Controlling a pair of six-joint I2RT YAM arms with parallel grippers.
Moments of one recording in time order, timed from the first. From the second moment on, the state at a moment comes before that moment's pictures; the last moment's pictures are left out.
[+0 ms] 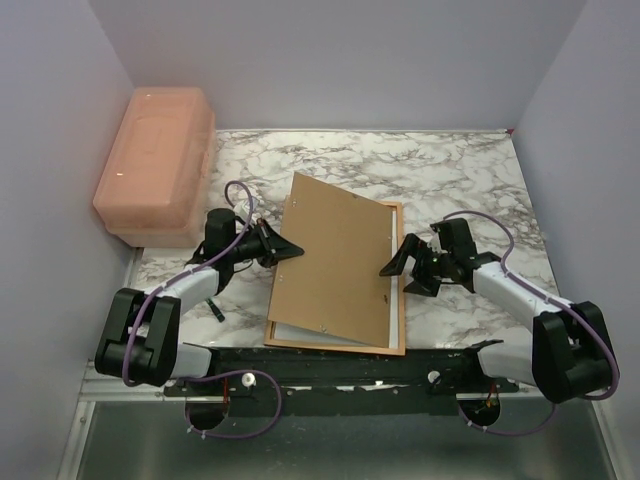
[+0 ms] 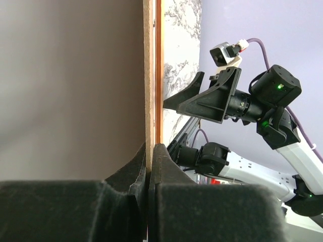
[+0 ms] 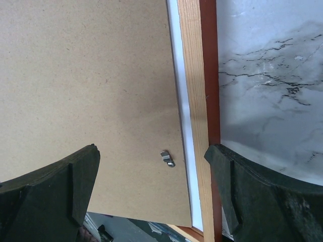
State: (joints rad) left arm -0.21 1.33 0.51 0.36 0.82 -1.03; right arm 0.27 1.24 0.57 -0.29 -0.44 0.74
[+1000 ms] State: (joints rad) left arm -0.32 1.38 0.59 0.14 0.64 -0.82; right arm 0.27 1.31 0.56 -0.27 -0.44 0.72
